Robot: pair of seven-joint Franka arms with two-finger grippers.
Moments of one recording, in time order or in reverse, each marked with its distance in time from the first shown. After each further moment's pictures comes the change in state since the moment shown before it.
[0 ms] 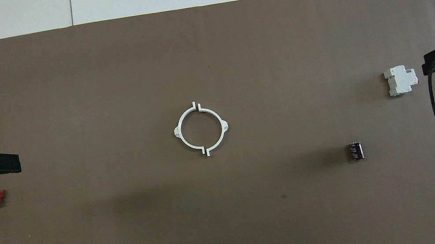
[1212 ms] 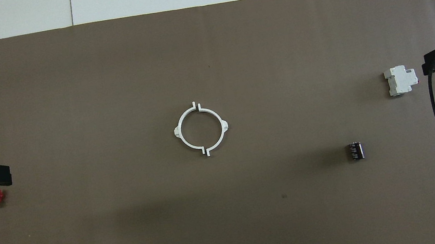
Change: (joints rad) left arm 0.141 -0.012 -0.138 0.086 -0.013 -0.152 0.033; right arm 0.000 0.000 0.000 0.000 0.000 0.000 0.000
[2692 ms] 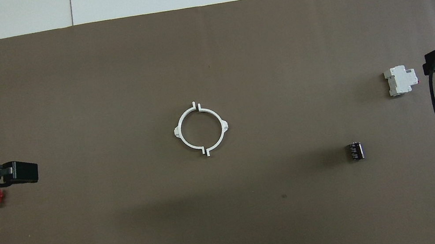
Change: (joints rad) left arm 0.016 -0.003 -0.098 0.000 -0.022 0.000 -0.030; right arm 0.000 0.000 -0.003 0.000 0.000 0.000 0.000
